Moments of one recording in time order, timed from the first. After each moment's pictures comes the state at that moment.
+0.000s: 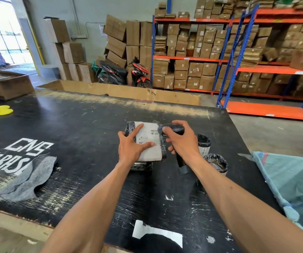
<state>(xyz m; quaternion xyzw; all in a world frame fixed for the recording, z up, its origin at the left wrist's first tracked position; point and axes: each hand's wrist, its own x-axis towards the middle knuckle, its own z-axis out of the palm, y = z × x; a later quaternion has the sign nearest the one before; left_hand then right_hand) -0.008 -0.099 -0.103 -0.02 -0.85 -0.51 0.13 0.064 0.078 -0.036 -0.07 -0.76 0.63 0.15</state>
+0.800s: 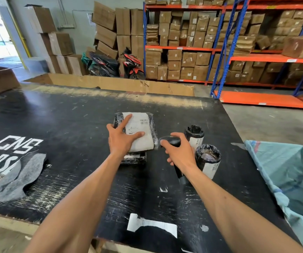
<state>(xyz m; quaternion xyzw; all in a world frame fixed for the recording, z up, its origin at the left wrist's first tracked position) -0.020 -0.098 -0.100 -0.01 -0.83 -0.53 0.15 0.074 0.100 -0.101 -0.15 -0.79 0.59 0.09</state>
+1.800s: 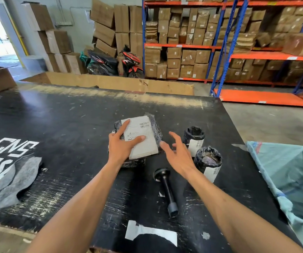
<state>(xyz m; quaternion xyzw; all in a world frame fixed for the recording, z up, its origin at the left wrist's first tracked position) -0.015 -0.098 -0.120 -0.03 -0.77 -0.63 0.08 0.060 0.107 -0.120 -0.10 -0.86 0.50 0.05</state>
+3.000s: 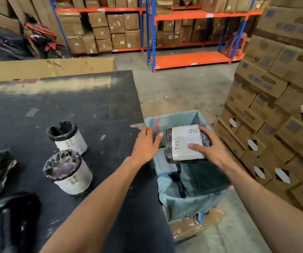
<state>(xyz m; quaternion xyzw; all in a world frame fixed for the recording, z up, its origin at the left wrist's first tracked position) 0.050 0.408 -0.184 -0.29 -0.88 -0.36 -0.12 0.213 0.599 -0.164 -0.27 -0.76 0.57 0.15</state>
